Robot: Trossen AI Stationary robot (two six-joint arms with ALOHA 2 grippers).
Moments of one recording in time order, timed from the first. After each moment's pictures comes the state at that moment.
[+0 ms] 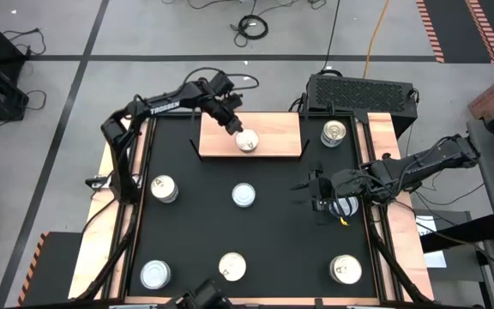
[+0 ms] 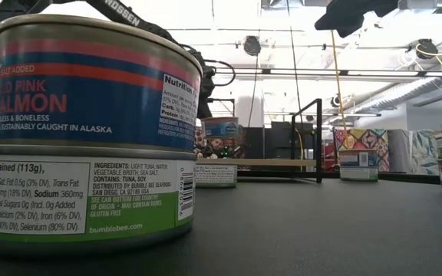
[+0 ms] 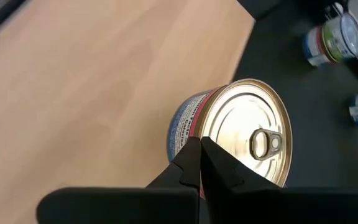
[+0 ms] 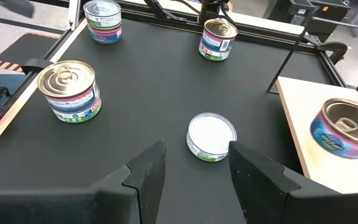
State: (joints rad) left arm 0.71 1.91 1.56 -0.70 0.59 -0.05; right arm 0.29 1.01 0.81 -0.32 0.23 0.02
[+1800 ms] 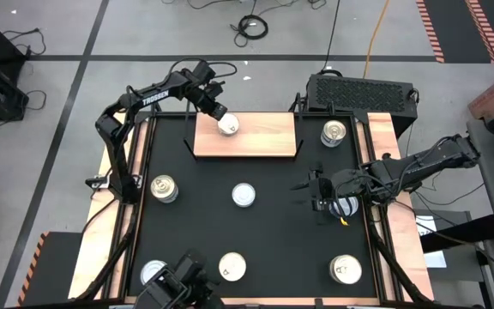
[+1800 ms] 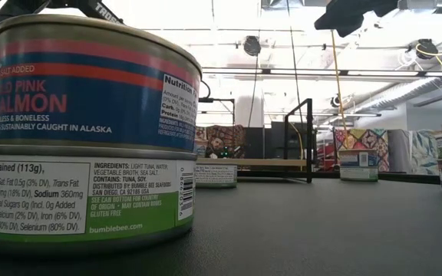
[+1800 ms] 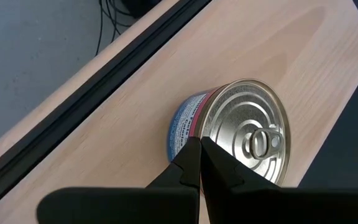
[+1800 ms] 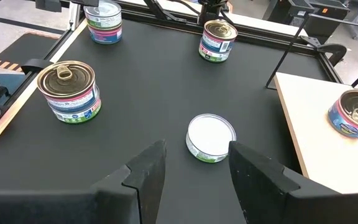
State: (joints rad) left arm 0.89 1.91 1.52 -0.76 0.42 -0.01; right arm 0.29 1.01 0.81 -0.32 0.23 0.01
